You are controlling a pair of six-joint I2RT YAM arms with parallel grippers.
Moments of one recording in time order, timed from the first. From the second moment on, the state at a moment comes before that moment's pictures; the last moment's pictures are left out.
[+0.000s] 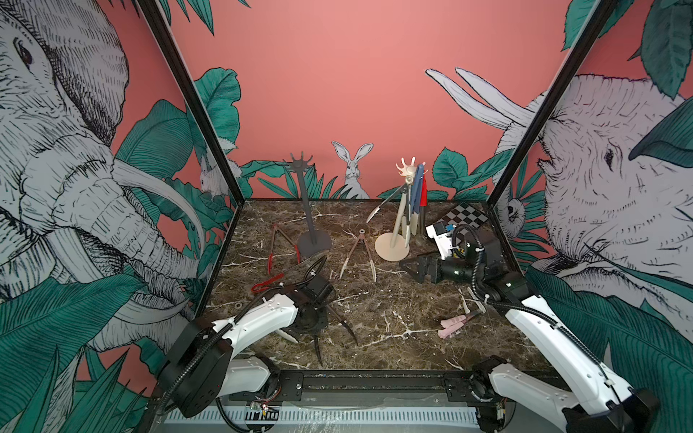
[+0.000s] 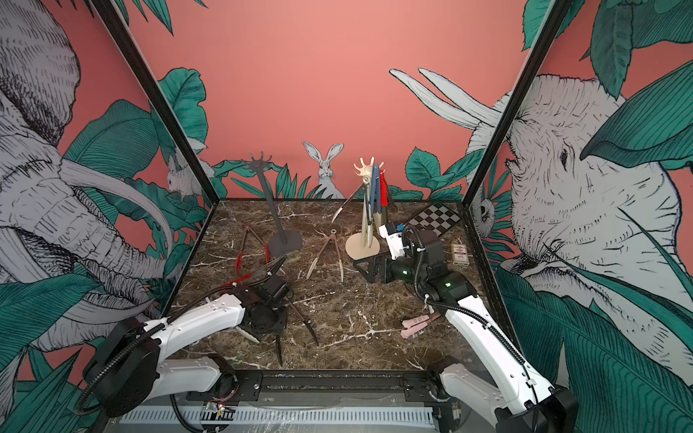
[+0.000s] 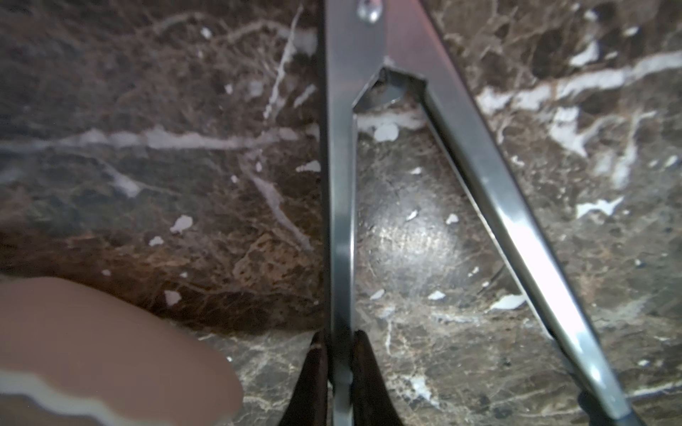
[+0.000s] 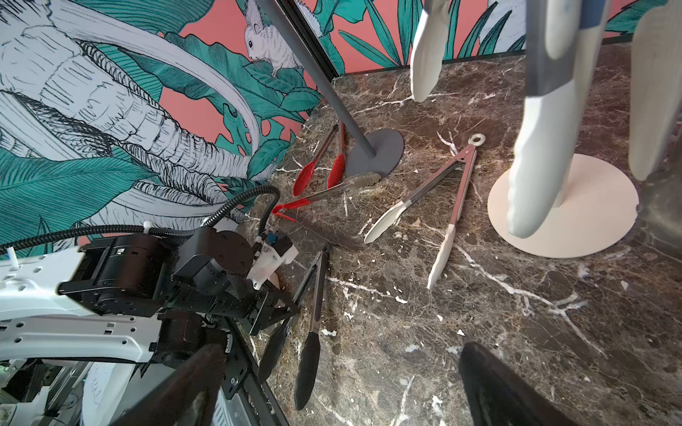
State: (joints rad) left arm -0.69 1.26 0.63 -0.78 -0.01 -0.75; right arm 0.43 1.00 0.96 -0.46 -0.56 0.33
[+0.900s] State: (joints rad) left arm -0.69 1.08 0.94 -0.89 -0.25 -0.47; right arm 0.43 0.98 0.96 -0.48 -0.54 0.24
